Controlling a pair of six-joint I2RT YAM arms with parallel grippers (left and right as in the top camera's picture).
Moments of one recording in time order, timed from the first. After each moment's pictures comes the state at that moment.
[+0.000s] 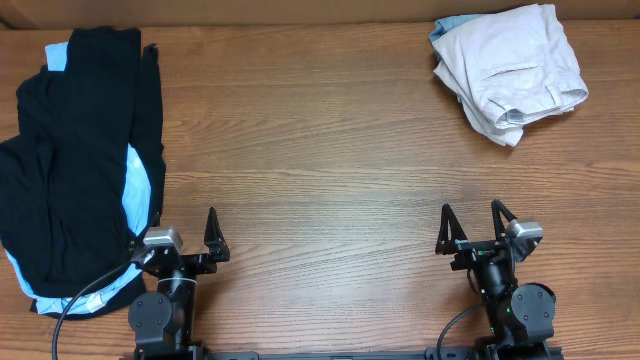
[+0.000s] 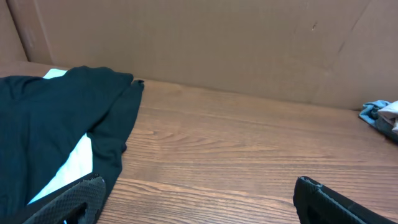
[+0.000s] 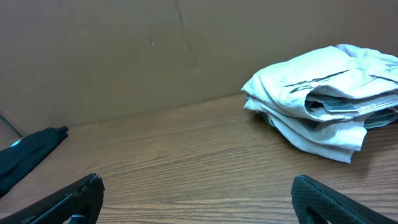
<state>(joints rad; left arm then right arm) 0.10 0.02 0.01 -0.07 0.07 -0.16 0.14 0.01 0.02 -0.03 -0.03 0.28</state>
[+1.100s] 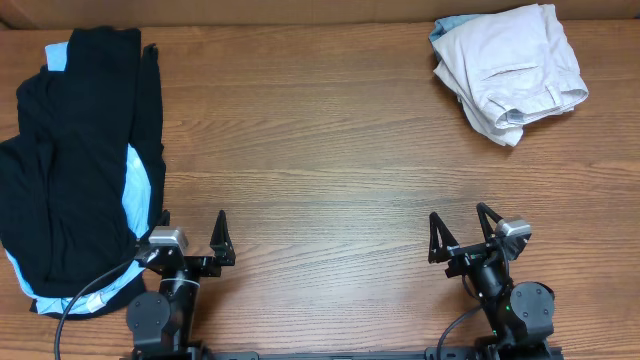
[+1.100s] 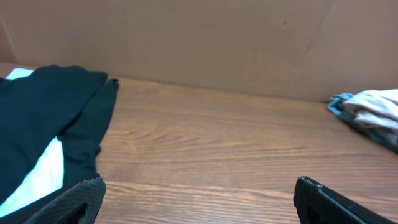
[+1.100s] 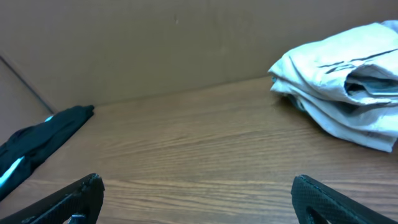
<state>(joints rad) 0.10 0.02 0.05 -0.11 0.17 -0.17 0.14 0.01 0.04 -0.11 -0.16 0.28</state>
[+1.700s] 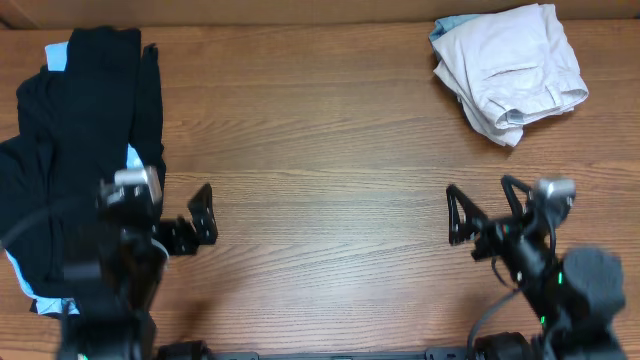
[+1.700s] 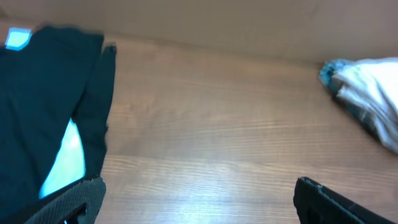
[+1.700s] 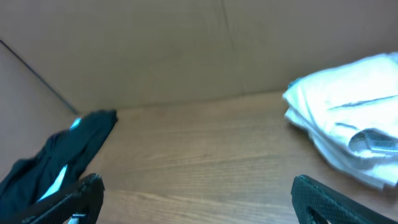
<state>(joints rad) 0.10 0.65 0.89 -0.73 0.20 -0.13 0.14 0.49 0.73 -0.47 -0.20 0.28</state>
